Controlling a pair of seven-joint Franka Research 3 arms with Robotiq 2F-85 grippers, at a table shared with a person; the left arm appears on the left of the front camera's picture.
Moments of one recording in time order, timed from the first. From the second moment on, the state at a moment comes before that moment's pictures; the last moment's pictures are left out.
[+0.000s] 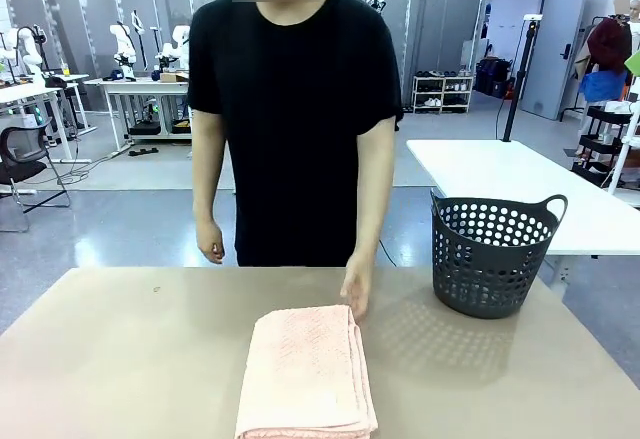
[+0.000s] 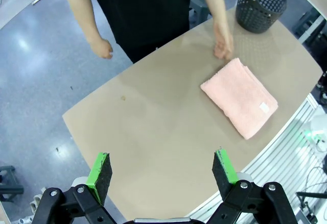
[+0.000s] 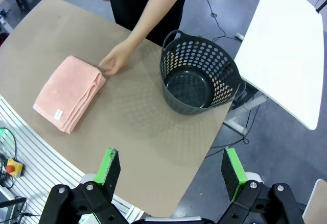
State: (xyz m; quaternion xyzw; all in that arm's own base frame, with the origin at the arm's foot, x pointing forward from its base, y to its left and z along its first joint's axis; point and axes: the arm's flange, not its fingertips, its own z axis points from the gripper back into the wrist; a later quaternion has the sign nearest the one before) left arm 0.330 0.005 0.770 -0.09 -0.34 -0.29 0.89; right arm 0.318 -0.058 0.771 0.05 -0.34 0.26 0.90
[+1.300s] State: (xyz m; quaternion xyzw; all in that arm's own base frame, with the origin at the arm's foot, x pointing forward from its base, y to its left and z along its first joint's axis) left arm 0.330 0.005 0.770 -0.09 -0.34 -0.29 0.89; right arm 0.318 -0.058 0.771 0.05 -0.34 0.26 0.90
